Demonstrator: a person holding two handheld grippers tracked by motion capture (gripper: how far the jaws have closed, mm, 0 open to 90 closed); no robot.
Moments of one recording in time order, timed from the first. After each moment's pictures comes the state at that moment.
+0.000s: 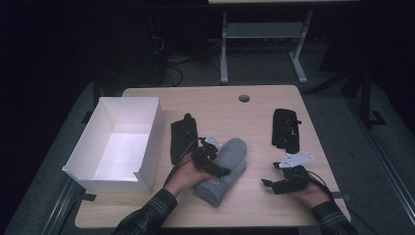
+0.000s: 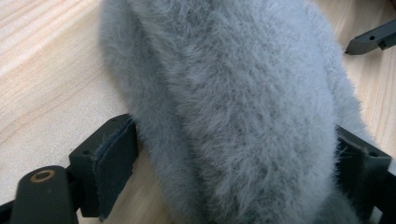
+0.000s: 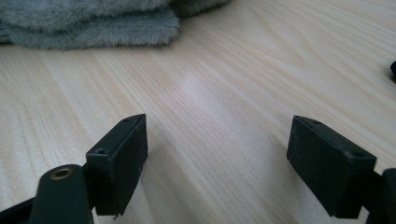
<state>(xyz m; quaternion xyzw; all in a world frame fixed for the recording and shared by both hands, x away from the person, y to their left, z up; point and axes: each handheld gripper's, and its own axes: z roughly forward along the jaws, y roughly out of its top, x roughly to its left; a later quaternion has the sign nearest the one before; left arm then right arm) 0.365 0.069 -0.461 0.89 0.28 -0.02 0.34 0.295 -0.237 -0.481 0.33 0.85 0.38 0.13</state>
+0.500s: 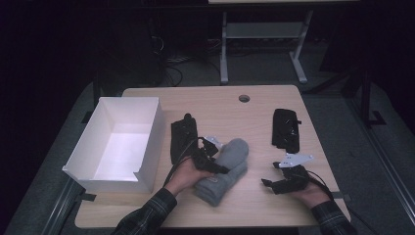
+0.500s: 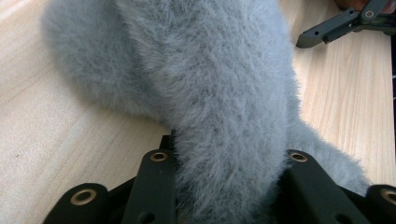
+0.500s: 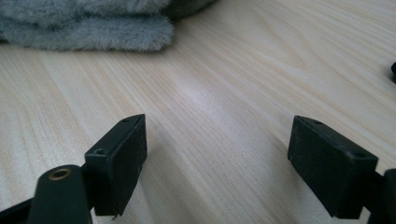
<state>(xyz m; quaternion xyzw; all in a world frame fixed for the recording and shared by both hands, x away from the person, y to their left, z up) 0.366 0.070 -0.456 0.90 0.26 -0.09 0.35 0.296 -0.237 -0.481 0.33 0.85 0.38 0.13</state>
